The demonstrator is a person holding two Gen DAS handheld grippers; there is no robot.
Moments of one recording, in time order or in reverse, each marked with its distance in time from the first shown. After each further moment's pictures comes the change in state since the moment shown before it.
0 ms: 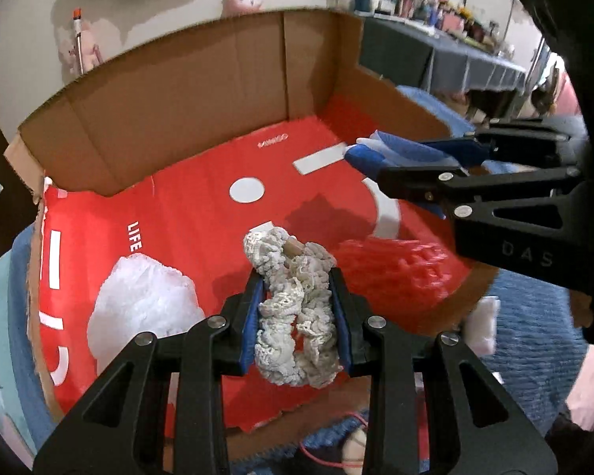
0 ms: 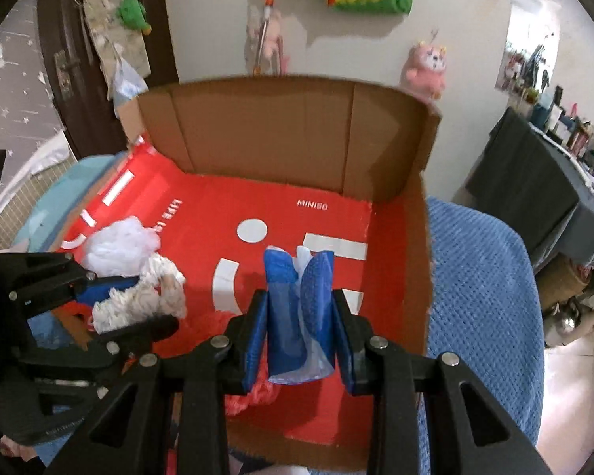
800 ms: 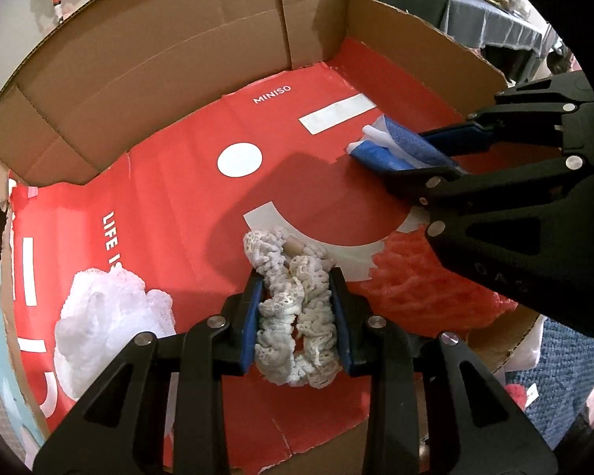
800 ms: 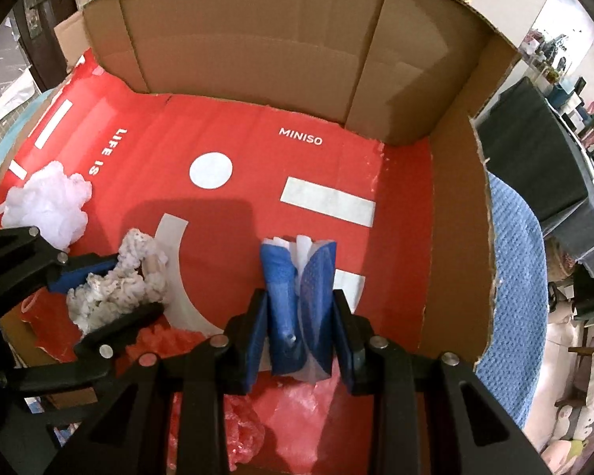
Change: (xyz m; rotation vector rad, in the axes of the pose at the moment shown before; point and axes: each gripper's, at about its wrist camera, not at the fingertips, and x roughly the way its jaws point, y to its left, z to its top) left arm 0.049 -0.005 0.008 0.035 0.155 0.045; right arm 0.068 0.005 0.011 -0.066 0.293 -0.091
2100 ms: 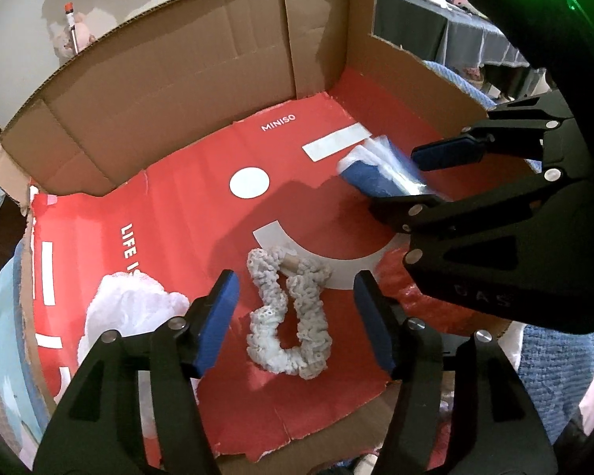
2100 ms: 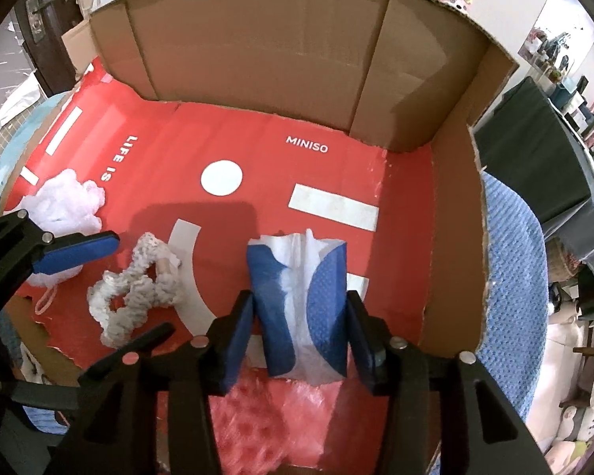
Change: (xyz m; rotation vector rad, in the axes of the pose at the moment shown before) left arm -0.027 0.002 0.001 -0.020 -0.077 0.003; right arm -0.001 -0.010 0.009 0.010 -0.009 0.027
